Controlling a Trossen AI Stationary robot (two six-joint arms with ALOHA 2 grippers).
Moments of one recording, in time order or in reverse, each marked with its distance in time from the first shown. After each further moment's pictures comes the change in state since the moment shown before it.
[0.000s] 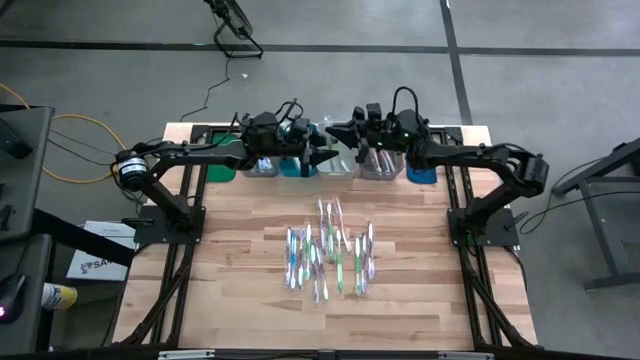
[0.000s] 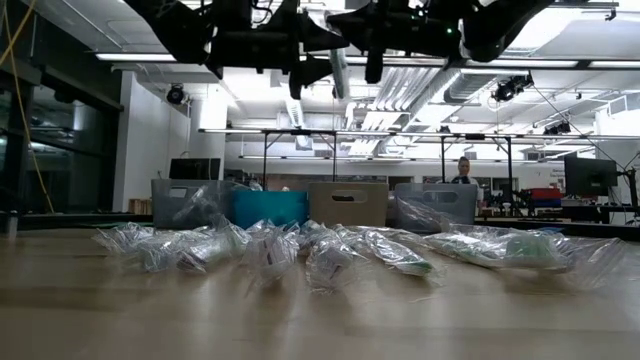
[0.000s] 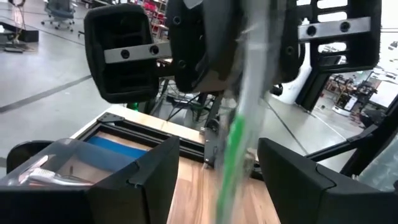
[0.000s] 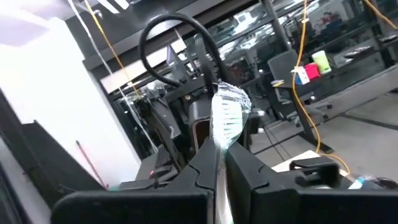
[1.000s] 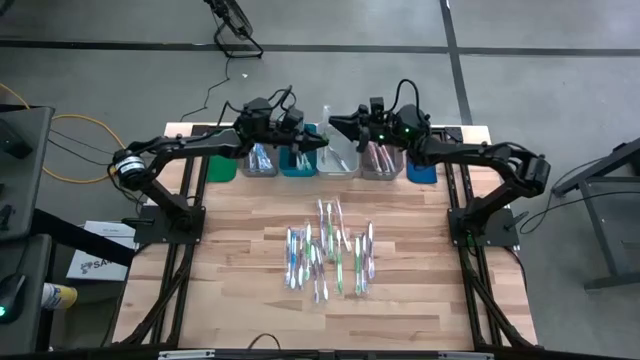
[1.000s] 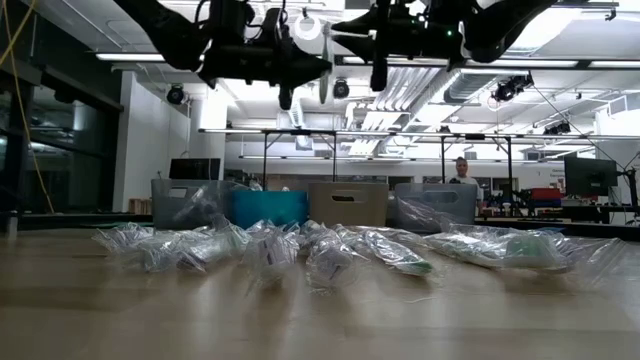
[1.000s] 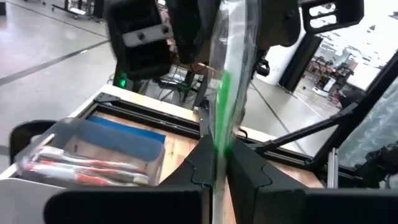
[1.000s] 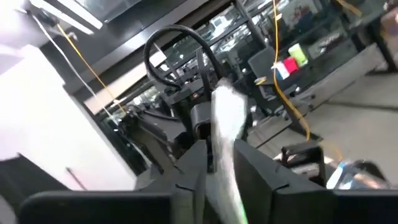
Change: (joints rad) left arm 0.160 -0.013 -0.001 -0.091 0.233 0.023; right arm -0.035 -0.006 0.002 -0.039 0.052 0.126
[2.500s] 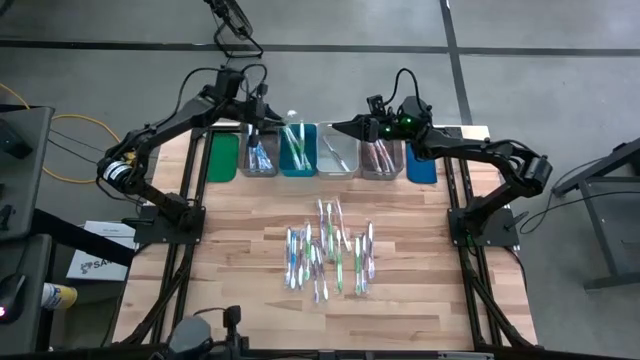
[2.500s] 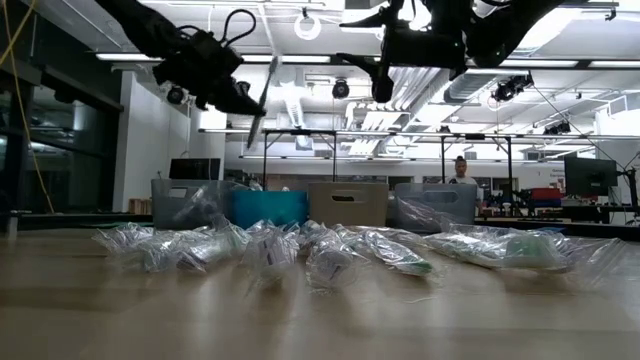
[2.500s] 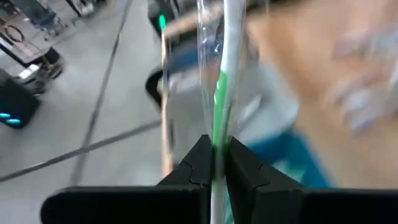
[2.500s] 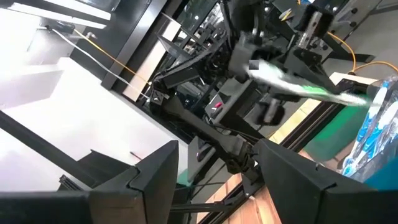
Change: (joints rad) left arm 0.400 -0.097 0.120 -0.827 0.148 1.288; right arm -0.100 0.000 0.000 -0.075 -0.276 0.308
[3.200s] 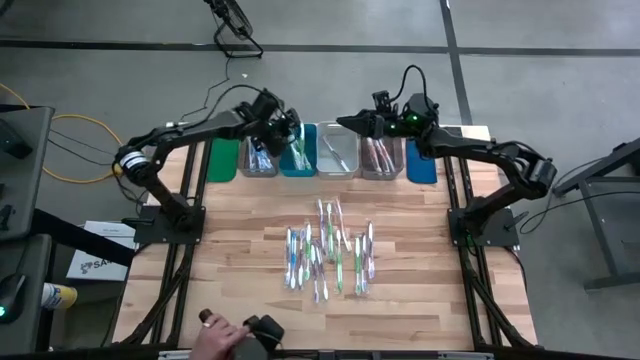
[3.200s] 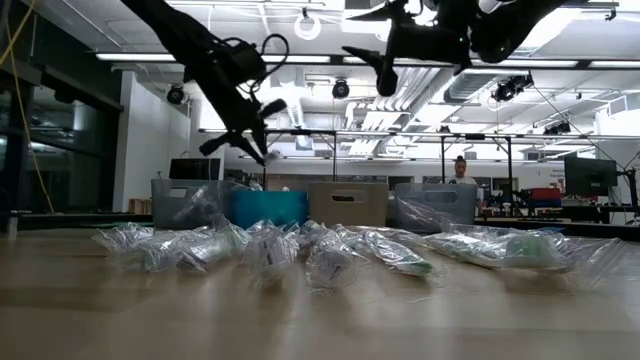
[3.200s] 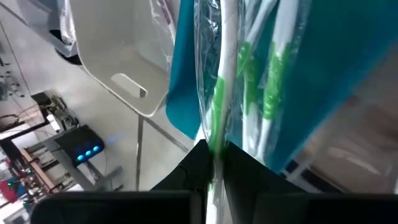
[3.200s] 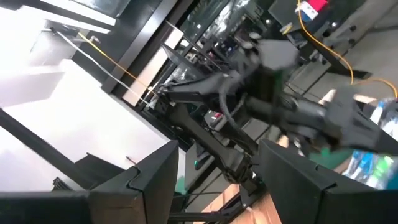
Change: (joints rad) left arm -0.271 0.146 0.039 -0.075 -0.757 0.944; right arm -0.016 -0.042 0.000 -0.006 0.005 -0.028
